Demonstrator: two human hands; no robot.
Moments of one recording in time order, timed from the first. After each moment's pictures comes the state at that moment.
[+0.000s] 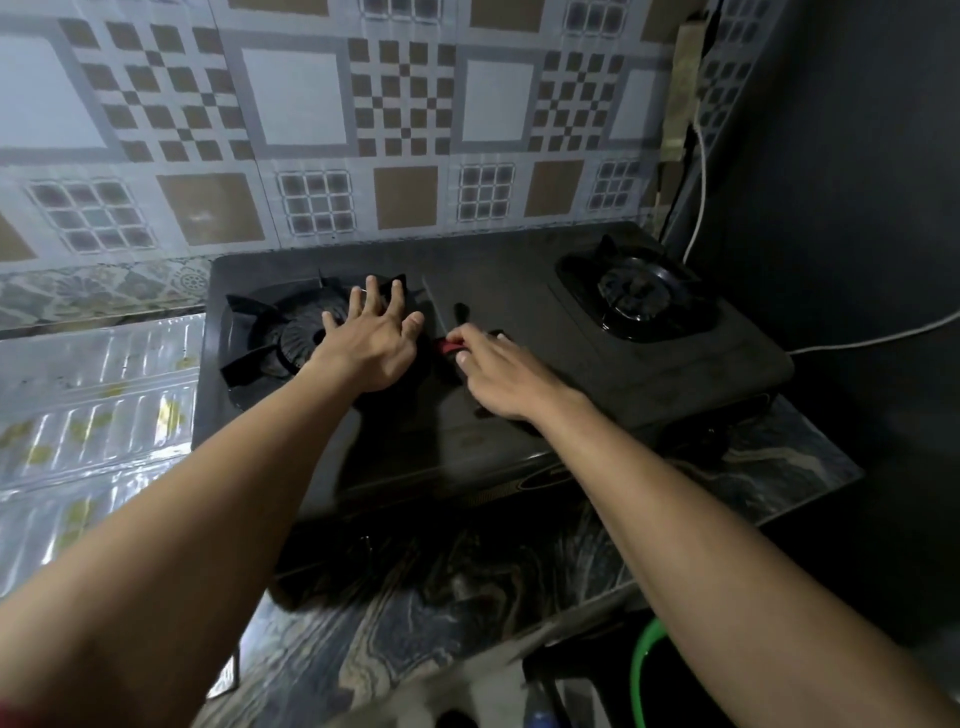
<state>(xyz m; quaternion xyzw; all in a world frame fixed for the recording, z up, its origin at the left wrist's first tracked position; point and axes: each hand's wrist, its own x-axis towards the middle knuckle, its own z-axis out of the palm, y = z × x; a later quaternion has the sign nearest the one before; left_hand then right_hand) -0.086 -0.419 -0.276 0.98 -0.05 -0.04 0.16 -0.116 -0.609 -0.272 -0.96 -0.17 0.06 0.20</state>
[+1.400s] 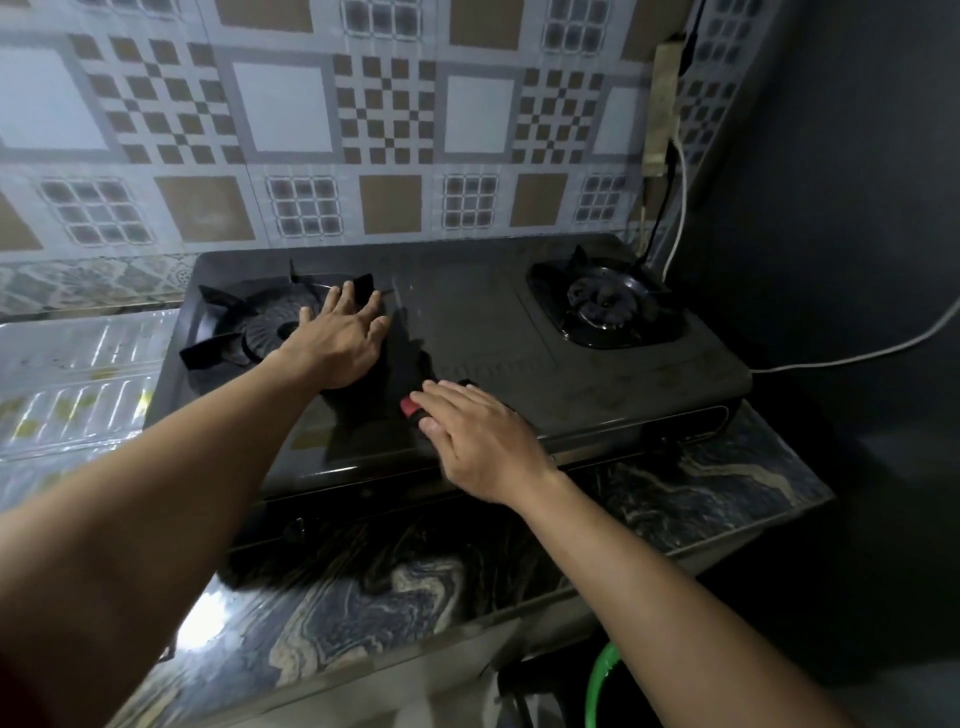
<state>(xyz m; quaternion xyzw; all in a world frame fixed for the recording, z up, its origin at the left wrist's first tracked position) -0.095 -0.437 -0.279 0.99 -0.05 -0.02 0.11 -0.195 -0.659 -0.297 -0.93 -0.31 -0.05 0.18</state>
